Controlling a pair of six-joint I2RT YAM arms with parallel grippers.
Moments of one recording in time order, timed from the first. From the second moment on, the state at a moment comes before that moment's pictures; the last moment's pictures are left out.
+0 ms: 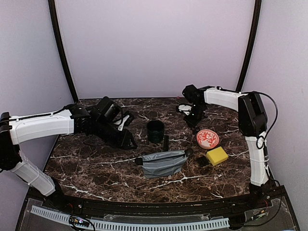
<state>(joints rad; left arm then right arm) -0.82 1.45 1.11 -0.62 0.24 -0.51 0.49 2.22 1.85 -0.93 0.08 -0.35</state>
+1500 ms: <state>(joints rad) -0.82 1.54 1.12 -0.64 0.21 -0.48 0.47 2.31 1.92 -0.99 -0.10 -0.31</state>
